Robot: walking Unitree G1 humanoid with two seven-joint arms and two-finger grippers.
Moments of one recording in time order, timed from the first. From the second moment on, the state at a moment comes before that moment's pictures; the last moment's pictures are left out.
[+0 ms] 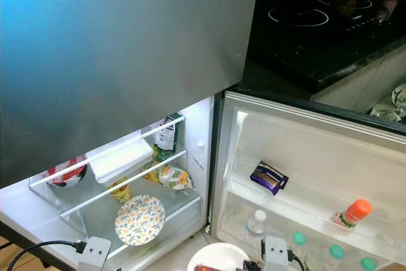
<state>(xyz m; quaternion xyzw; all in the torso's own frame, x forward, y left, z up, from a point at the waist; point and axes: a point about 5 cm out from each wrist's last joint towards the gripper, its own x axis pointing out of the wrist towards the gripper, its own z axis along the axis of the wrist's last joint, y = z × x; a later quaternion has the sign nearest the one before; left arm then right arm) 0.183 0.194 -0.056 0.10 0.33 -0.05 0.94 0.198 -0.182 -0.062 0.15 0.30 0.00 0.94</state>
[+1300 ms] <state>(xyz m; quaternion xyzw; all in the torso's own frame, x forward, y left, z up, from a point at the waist) 0.185 0.199 -0.055 0.10 0.33 -0.05 0.94 0.212 -0.153 -0.051 0.13 0.26 0.08 0.95</state>
